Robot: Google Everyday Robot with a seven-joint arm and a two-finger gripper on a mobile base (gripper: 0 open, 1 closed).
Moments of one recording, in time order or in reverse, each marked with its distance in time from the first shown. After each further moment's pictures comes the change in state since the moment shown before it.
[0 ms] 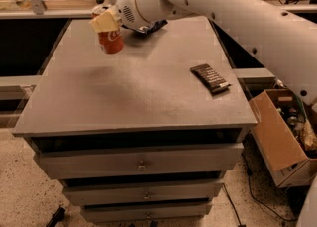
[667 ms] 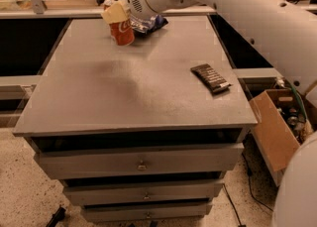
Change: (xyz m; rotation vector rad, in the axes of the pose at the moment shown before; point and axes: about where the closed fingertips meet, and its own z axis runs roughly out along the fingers) arm 0.000 -0.044 -0.009 0.079 0.039 0.026
